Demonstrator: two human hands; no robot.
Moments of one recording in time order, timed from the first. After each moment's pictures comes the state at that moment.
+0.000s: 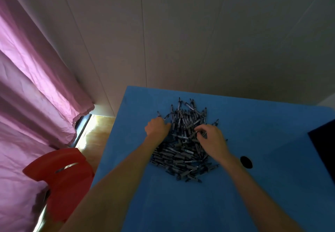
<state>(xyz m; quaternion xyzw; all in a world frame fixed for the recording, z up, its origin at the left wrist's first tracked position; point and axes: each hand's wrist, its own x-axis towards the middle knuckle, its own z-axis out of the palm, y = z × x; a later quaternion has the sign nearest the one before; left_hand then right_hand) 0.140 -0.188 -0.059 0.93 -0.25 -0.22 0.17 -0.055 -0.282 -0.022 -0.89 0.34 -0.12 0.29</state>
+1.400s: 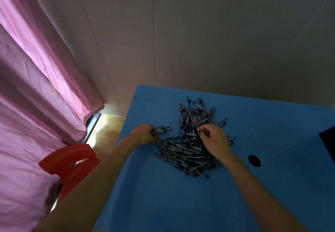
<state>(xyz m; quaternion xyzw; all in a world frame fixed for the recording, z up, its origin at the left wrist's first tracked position) 0.197 -0.091 -0.073 0.84 -0.40 -0.33 0.15 -0.051 -0.260 -0.025 -0.88 0.33 -0.14 0.31</state>
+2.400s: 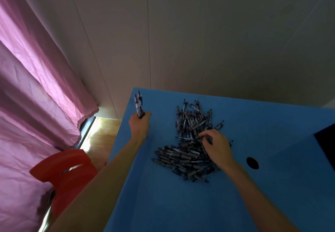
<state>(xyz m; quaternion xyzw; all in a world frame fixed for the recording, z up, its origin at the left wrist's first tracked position) 0.188 -0.124 -0.054 0.74 -0.05 -0.20 0.64 -0.063 -0.258 -0.027 -0.87 0.35 -0.16 0.31</state>
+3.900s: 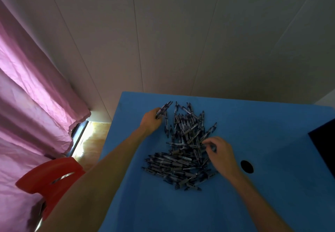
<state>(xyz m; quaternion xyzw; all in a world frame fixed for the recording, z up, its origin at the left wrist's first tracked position) 0.198 -0.202 -0.064 0.83 -0.37 -0.24 0.34 -0.093 -0.284 -0.041 -0.86 0.36 -0.18 0.32</state>
